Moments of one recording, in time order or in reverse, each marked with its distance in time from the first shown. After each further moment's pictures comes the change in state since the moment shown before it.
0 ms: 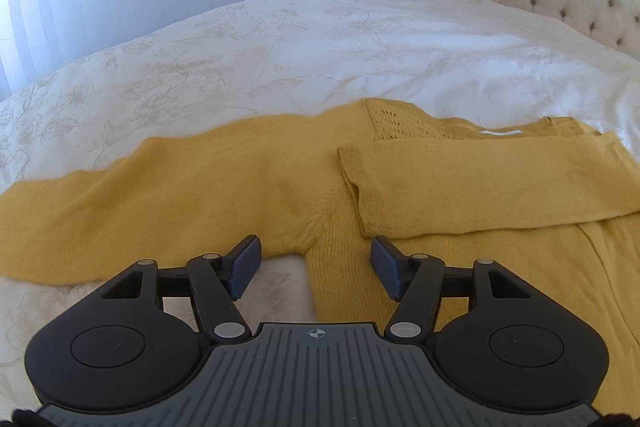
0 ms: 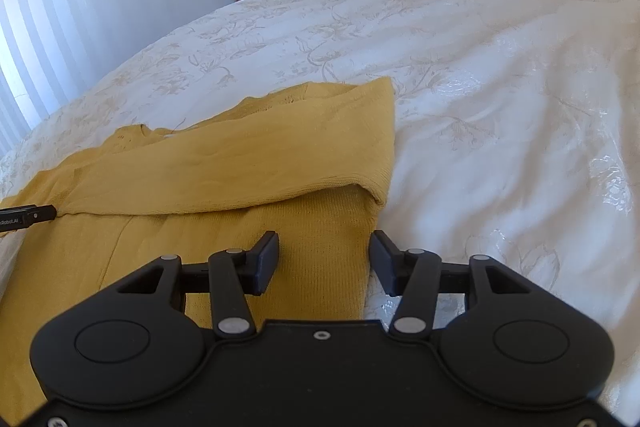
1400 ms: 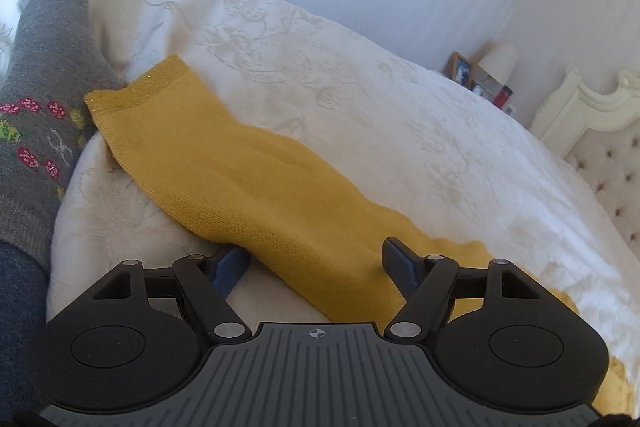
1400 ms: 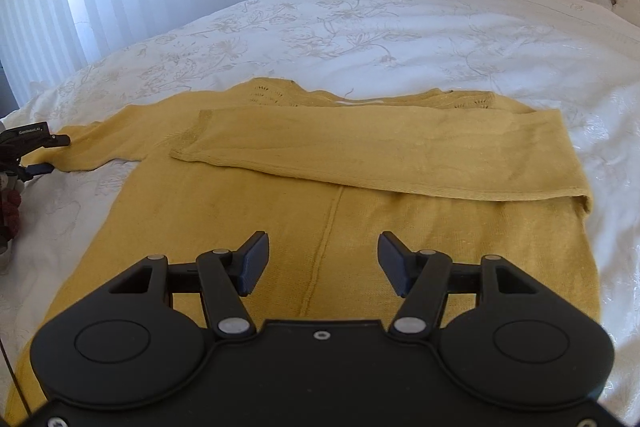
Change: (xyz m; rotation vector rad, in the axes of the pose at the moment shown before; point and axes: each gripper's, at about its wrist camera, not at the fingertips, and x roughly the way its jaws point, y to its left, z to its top) left arm -0.004 0.248 -0.029 -0.716 -0.140 0.111; right arm -0.003 0.165 -0.014 -0.212 0.060 0.087
